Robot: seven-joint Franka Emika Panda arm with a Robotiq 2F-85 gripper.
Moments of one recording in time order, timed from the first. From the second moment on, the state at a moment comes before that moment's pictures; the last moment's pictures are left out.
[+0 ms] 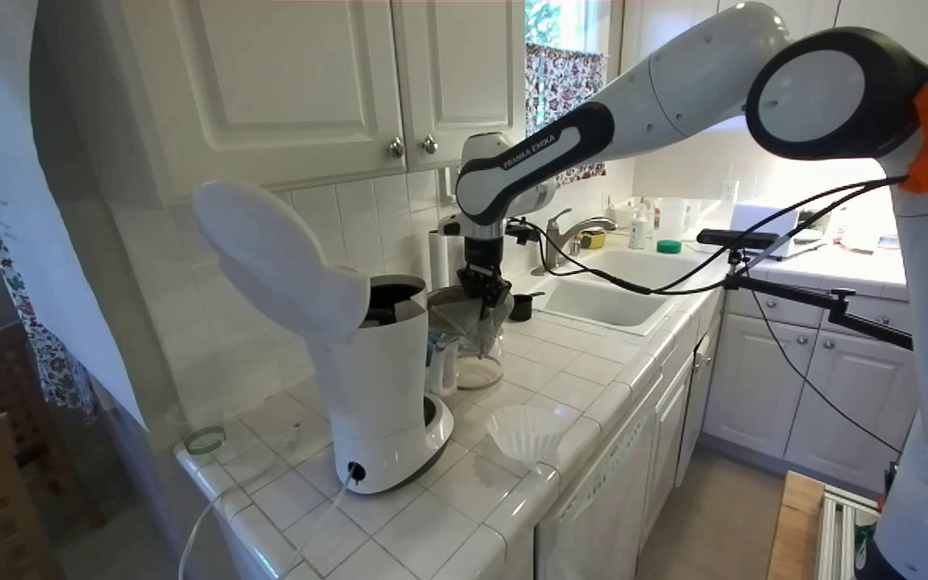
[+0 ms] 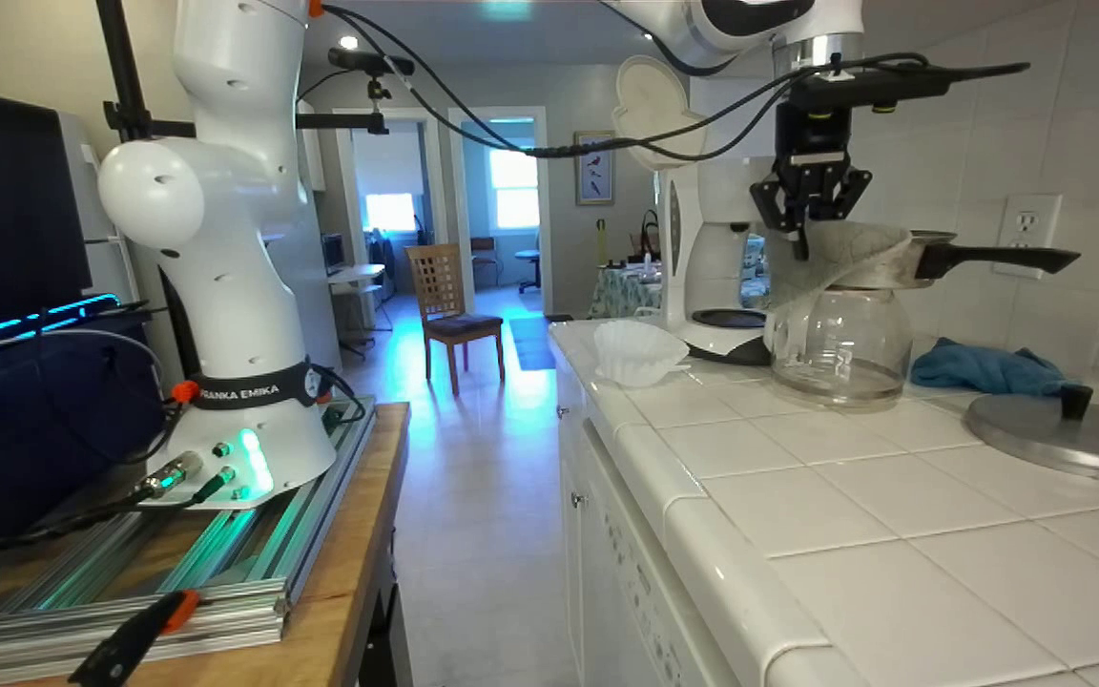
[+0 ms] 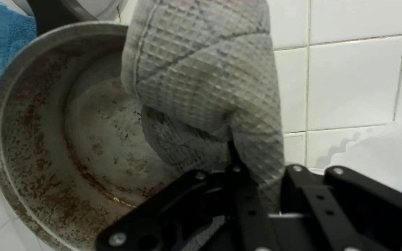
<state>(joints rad) -0.12 0.33 0.01 -1.68 -0.02 2.10 -1.55</state>
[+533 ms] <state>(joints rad) -0.11 0.33 0.01 -1.68 -0.03 2.10 -1.51</state>
